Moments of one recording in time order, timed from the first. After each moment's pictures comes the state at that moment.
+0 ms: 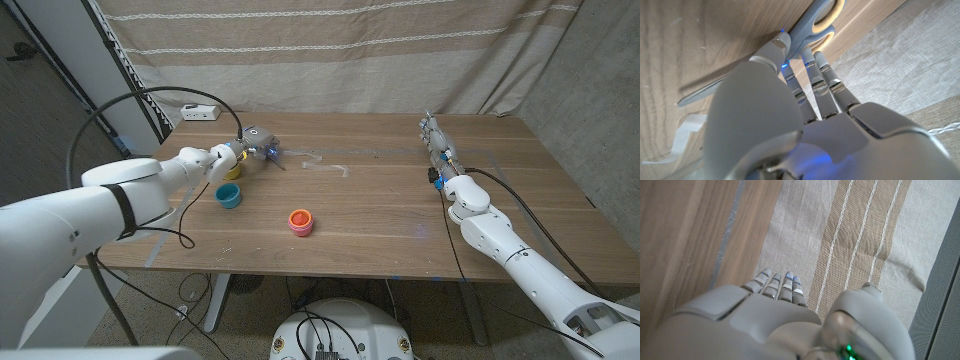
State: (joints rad) left arm 0.03 0.47 1.39 -0.40 0.64 -0.37 0.58; left_hand 1.26 0.00 0.46 -0.15 0.19 0.81 -0.19 0.87 0.37 0.88 -0.17 0.50 0.60 1.01 -0.04 0.23 0.36 0.56 -0.05 0.58 0.34; right arm -0.87 -0.51 -0.36 -1.41 0.55 0.26 -0.18; right_hand 0.42 0.05 -0.30 0.02 0.57 0.09 0.03 0.19 0.18 0.13 -0.02 0.22 0.19 0.02 -0.04 0.18 0.18 0.03 -0.03 0.20 0.18
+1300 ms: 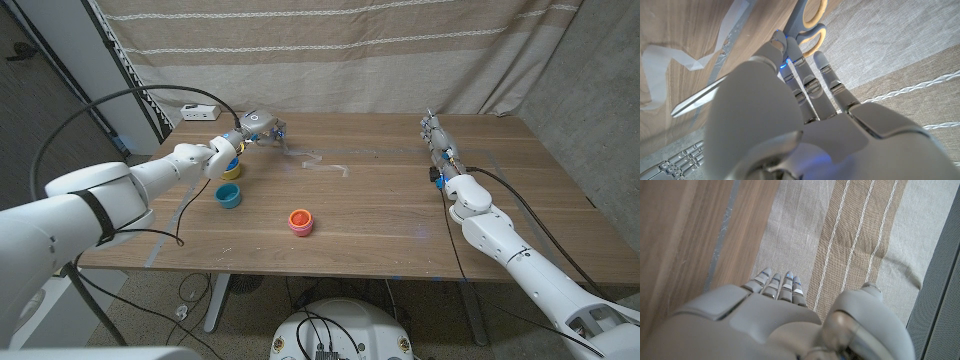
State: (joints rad) left arm 0.08 0.58 1.22 -0.63 0.72 -0.36 0.68; left_hand 1.28 0.01 0.42 -0.15 0.20 0.80 -0.19 0.87 0.36 0.88 -0.17 0.52 0.60 1.18 -0.23 0.21 0.52 0.51 -0.05 0.67 0.38; right arm -0.88 -0.51 -0.35 -1.43 0.55 0.27 -0.18; right_hand 0.42 0.05 -0.30 0.02 0.57 0.08 0.03 0.19 0.18 0.13 -0.02 0.22 0.19 0.02 -0.04 0.18 0.18 0.05 -0.03 0.20 0.18
